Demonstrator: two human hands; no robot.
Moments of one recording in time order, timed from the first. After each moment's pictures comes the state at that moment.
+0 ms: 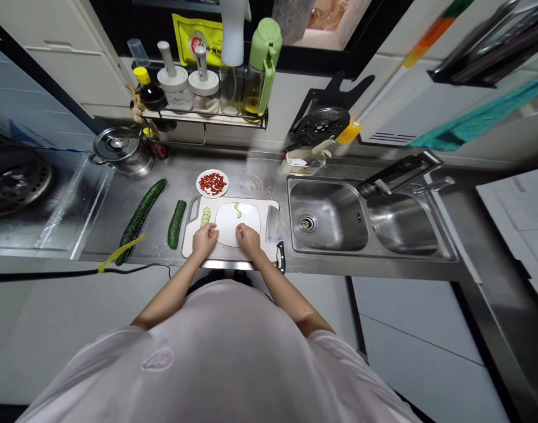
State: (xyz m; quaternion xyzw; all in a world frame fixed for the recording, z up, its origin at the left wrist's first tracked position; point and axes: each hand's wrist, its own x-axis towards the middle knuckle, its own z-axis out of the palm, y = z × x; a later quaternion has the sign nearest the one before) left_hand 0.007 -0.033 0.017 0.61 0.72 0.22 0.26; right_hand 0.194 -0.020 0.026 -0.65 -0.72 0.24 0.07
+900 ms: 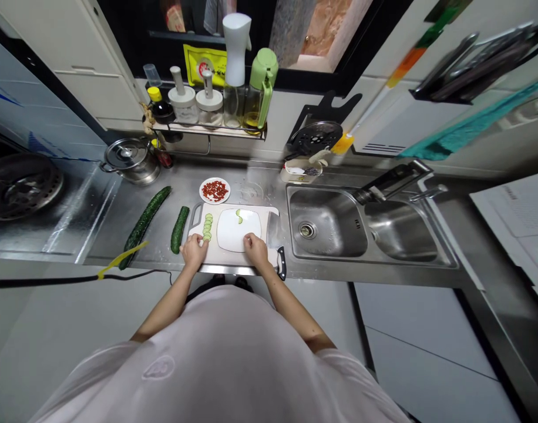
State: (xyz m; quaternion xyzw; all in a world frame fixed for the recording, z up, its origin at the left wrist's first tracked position) left_hand -0.018 -0.054 0.013 0.53 0.82 0.14 0.17; right_hand 0.216 -0.041 0.021 -0.67 -0.68 0.25 0.16
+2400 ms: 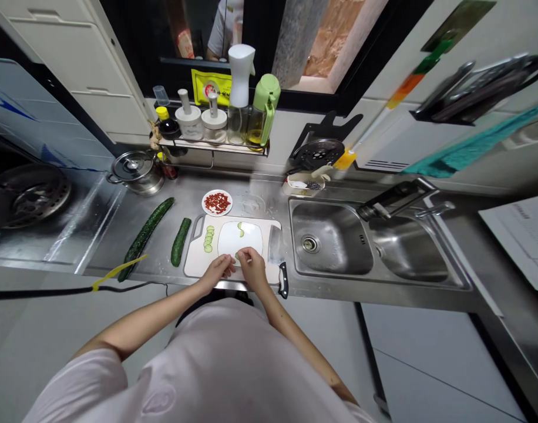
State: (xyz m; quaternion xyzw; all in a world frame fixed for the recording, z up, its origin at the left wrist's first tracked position) left_hand 0.042 -0.069 0.076 0.36 0.53 0.33 0.70; right_hand 0.192 -0.056 0.090 -0.60 -0.58 0.40 0.39
